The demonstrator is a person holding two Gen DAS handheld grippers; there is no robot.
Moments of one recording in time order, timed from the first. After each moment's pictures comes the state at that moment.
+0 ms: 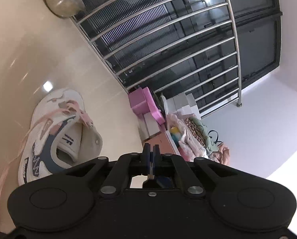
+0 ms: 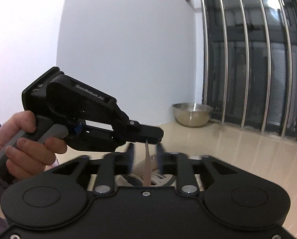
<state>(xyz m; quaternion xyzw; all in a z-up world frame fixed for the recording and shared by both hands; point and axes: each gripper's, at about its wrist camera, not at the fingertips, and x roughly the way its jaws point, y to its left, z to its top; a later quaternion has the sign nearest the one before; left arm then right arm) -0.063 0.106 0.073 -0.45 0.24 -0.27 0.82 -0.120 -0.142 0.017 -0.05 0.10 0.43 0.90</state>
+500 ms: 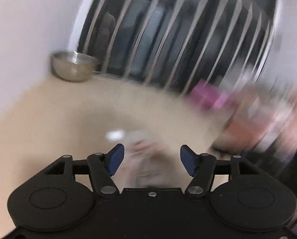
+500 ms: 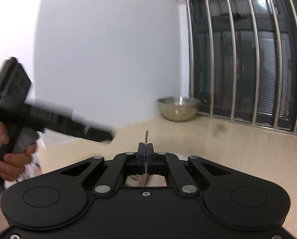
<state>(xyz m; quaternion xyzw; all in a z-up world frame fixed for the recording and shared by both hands) -0.062 0.086 0.101 -0.07 0.26 -0.10 0.96 -0.068 -0.150 0.008 -0.04 0.12 0.41 0.90</state>
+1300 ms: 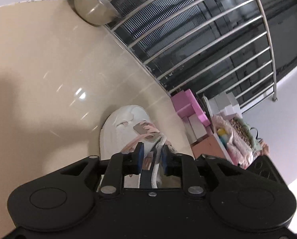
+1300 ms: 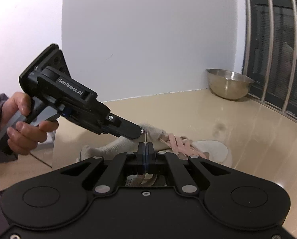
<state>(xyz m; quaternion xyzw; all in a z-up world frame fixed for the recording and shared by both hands) -0.020 0.166 0.031 -0.38 0.29 -0.20 0.85 -0.013 -0.096 -0.020 -0.14 0.19 0.54 0.81</state>
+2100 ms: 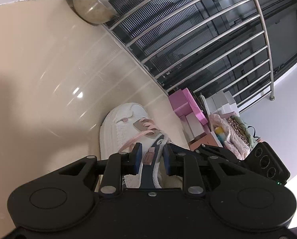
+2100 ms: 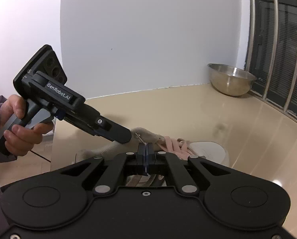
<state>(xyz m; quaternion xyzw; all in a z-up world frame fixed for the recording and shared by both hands) -0.025 0.167 0.025 -0.40 0.28 -0.21 0.85 0.000 -0.078 -0.009 -0.16 0.21 0.54 0.80</state>
